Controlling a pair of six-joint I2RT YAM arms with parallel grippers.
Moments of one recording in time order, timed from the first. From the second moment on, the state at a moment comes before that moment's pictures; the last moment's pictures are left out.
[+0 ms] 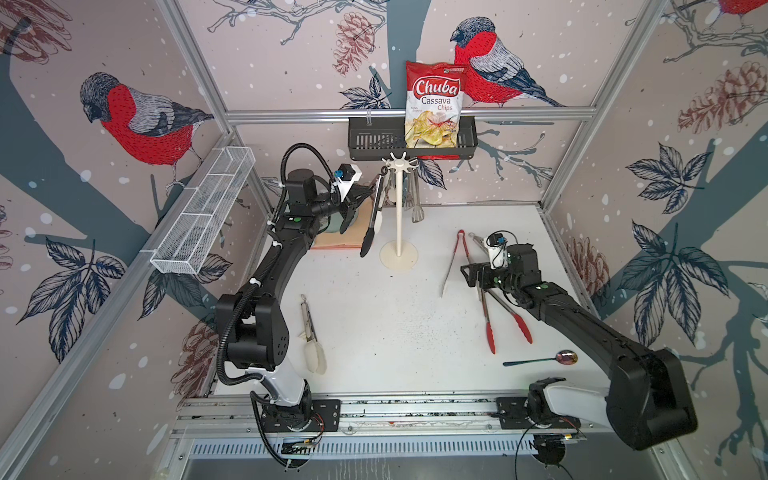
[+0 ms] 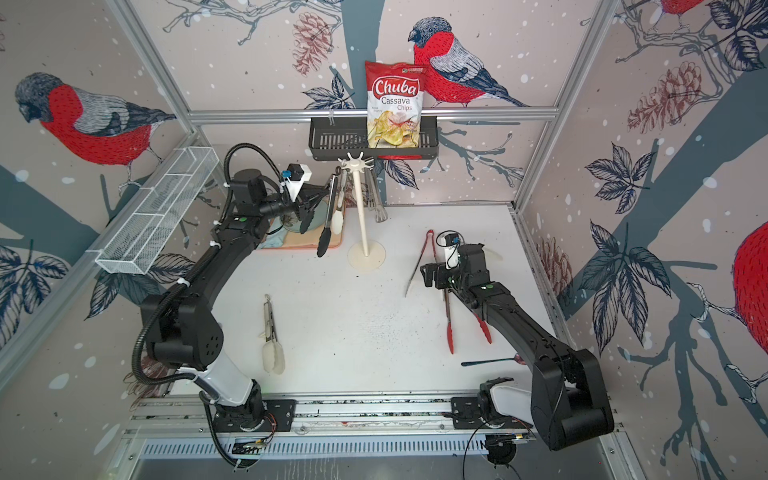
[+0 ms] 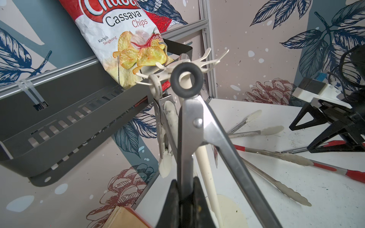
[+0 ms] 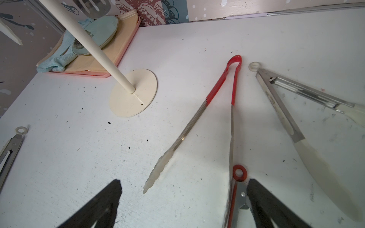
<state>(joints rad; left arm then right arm) -0.10 1.69 1.52 0.02 0.89 0.38 0.30 1.25 0.73 -0.12 -0.22 0.13</state>
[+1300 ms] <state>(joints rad) -0.09 1.75 1.59 0.00 0.94 0.37 0.31 1.23 0.73 -0.12 -0.21 0.10</state>
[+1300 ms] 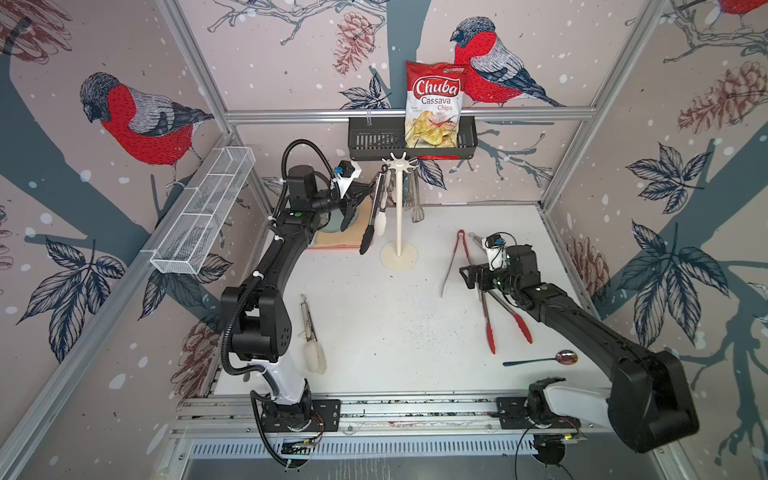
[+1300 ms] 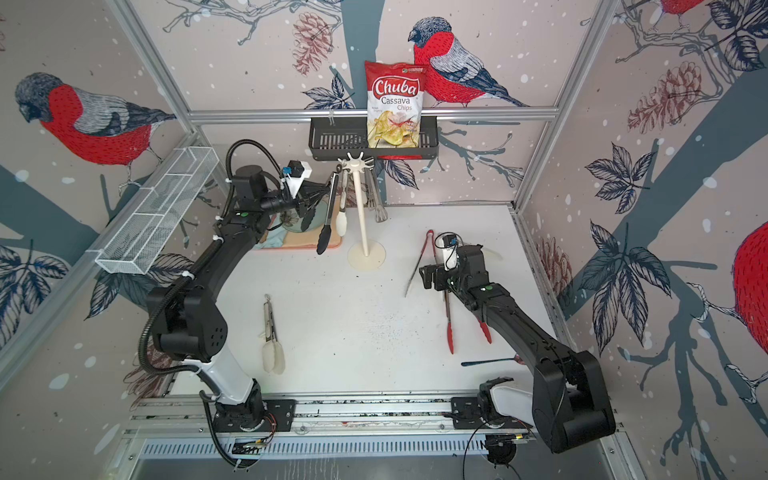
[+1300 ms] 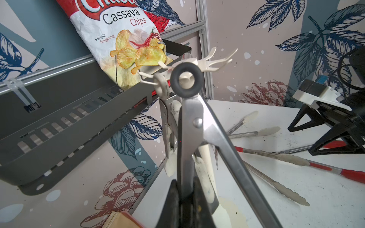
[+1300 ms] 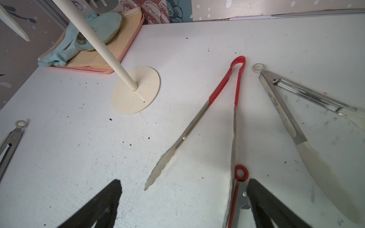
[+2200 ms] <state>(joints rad) -0.10 1.77 1.59 -0.02 0.91 0.34 0.32 1.23 0.73 -0.12 -0.21 0.10</state>
